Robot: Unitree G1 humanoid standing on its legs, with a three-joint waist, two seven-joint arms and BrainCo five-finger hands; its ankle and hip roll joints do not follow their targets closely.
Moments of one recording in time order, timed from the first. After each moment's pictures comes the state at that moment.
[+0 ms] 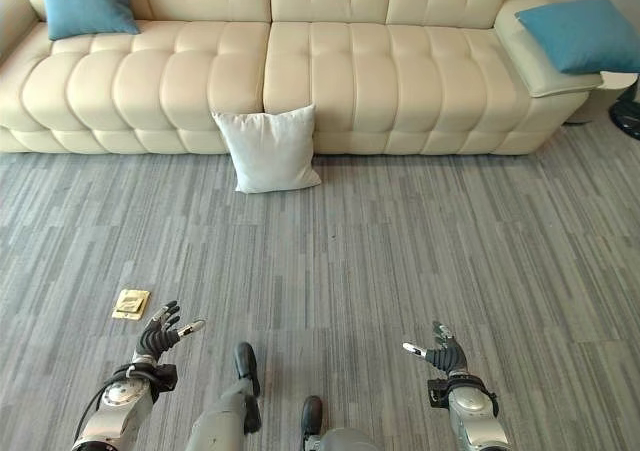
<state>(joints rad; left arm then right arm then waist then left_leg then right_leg) -0.01 0.33 -0.03 0.62 -0.26 -0.14 0.09 -0.01 -0.39 0.10 0.70 0.22 -0.08 -0.12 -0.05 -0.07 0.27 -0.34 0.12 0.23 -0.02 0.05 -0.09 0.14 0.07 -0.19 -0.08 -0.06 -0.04</state>
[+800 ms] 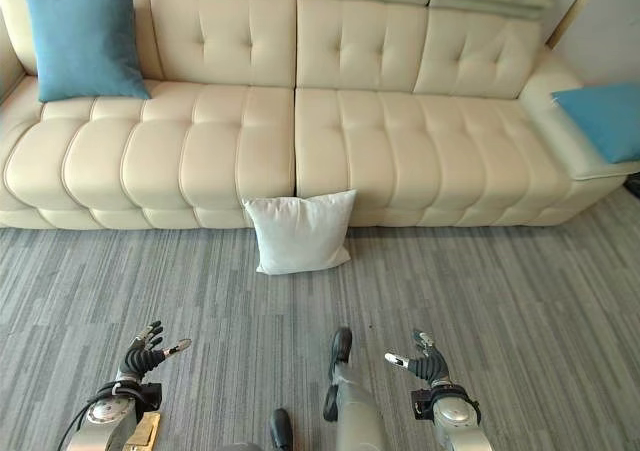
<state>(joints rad) 0.05 0.35 -0.03 0.65 -0.26 -0.13 0.11 0.06 -0.34 0.12 0.62 0.20 -0.08 -0.09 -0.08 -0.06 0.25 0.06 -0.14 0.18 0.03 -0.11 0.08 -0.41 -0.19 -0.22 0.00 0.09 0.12</state>
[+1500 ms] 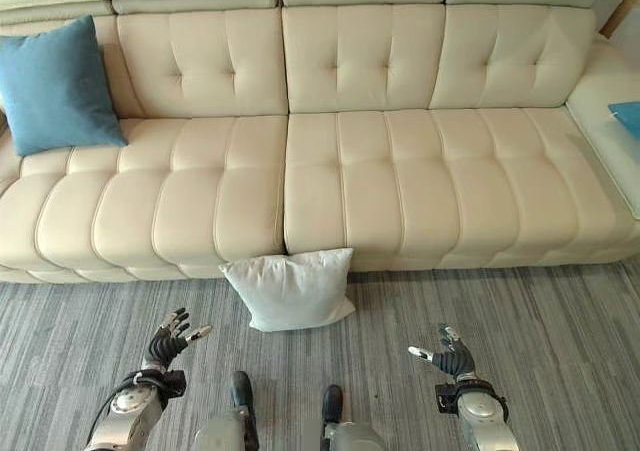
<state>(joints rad) 0.05 0.28 -0.04 0.60 -0.31 -0.13 0.08 0.05 -0.42 0.08 0.62 0.22 -0.08 -0.09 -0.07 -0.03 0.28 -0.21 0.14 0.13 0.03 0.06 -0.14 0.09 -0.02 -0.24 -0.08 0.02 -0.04</state>
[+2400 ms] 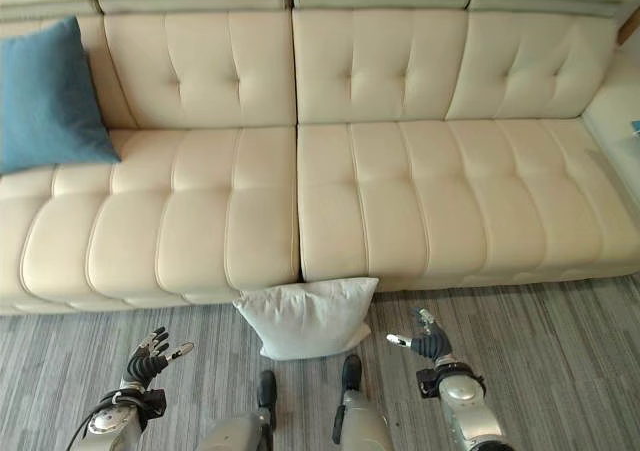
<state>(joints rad) 0.06 0.35 -0.02 0.67 -0.34 -0.14 0.09 -0.08 -0.46 0.18 0.59 0.15 -0.08 -0.08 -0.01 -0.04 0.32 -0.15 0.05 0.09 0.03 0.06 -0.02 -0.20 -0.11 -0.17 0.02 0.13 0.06</state>
